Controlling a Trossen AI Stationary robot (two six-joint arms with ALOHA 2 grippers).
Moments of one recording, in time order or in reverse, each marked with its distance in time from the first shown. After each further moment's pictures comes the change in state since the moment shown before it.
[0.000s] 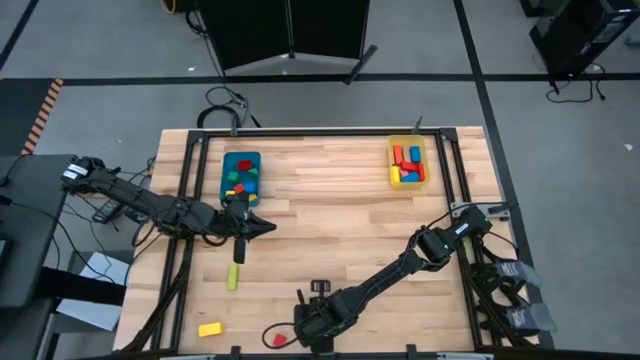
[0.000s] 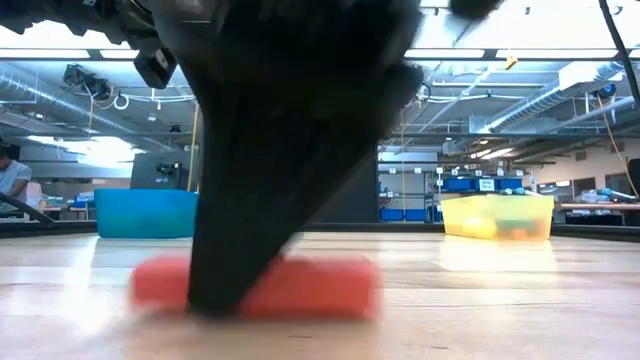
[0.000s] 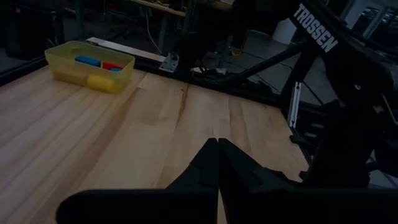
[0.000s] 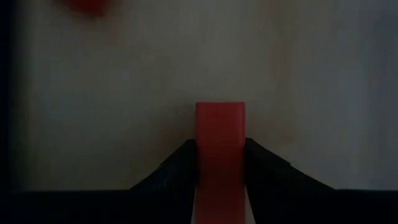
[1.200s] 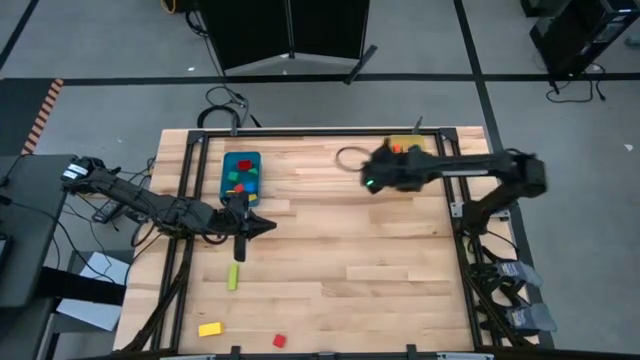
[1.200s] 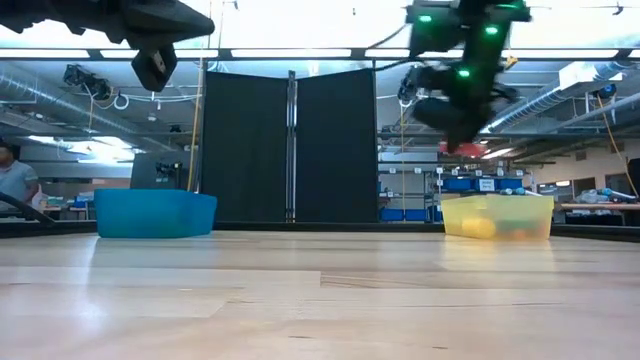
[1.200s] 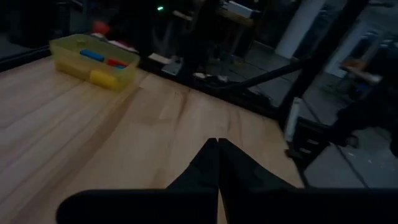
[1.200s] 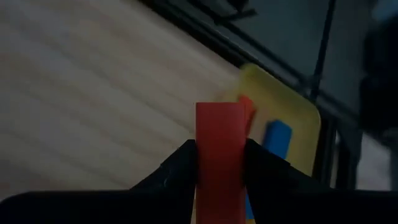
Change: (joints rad) left arm 0.000 0.000 0.000 0.017 -0.026 -0.094; right arm -0.696 -1.026 -1.059 -0.112 0.524 0.270
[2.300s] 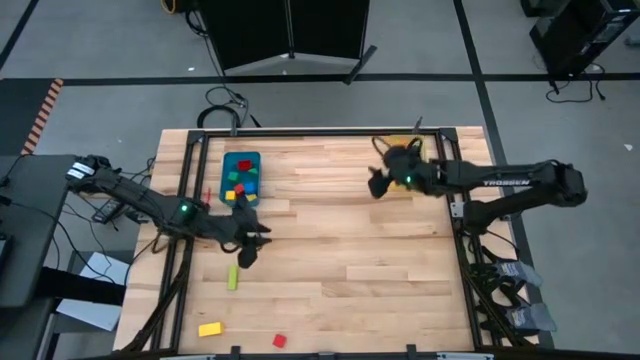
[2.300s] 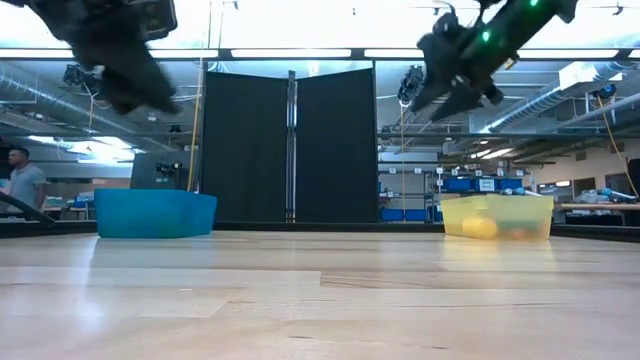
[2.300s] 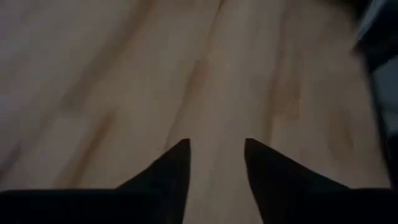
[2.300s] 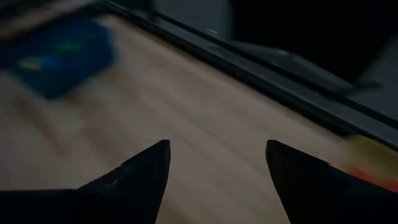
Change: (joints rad) left arm -0.023 0.149 0.179 -0.556 0.041 -0.150; right arm 0.023 -0.363 -0.310 0.629 -0.172 -0.273
